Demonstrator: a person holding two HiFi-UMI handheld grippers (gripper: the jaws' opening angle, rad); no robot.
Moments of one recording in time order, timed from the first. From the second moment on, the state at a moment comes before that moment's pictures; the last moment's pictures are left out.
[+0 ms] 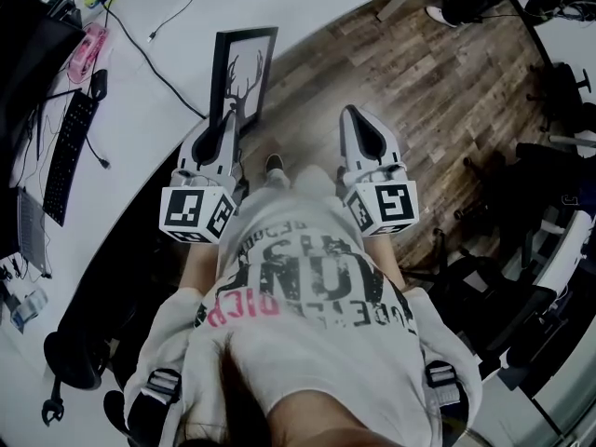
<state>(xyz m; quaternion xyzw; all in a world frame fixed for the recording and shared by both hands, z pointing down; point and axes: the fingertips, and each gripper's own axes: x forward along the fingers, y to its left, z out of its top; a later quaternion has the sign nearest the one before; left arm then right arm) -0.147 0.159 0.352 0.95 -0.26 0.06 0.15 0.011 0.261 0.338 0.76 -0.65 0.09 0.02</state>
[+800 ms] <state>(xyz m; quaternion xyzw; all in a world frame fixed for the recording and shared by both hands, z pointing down) -0.105 0.099 0.365 0.92 -0.33 0.06 0.19 0.074 0.188 0.355 0.71 -0.69 0.13 0.04</state>
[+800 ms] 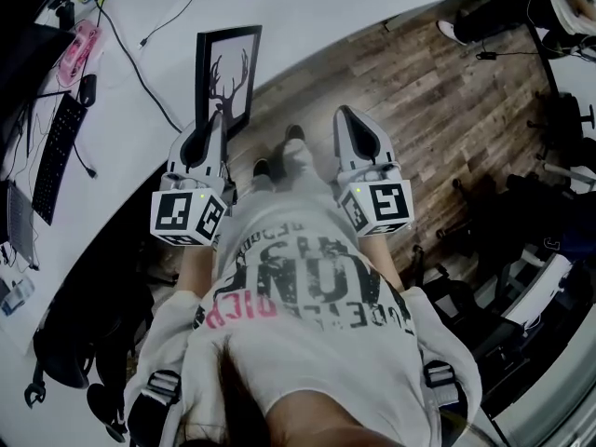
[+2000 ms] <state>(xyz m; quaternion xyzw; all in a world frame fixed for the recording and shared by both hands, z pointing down) -0.072 0.000 0.354 0.86 -0.47 0.01 0.20 0.142 0.042 0.352 0.62 -0.77 0.12 0.06</state>
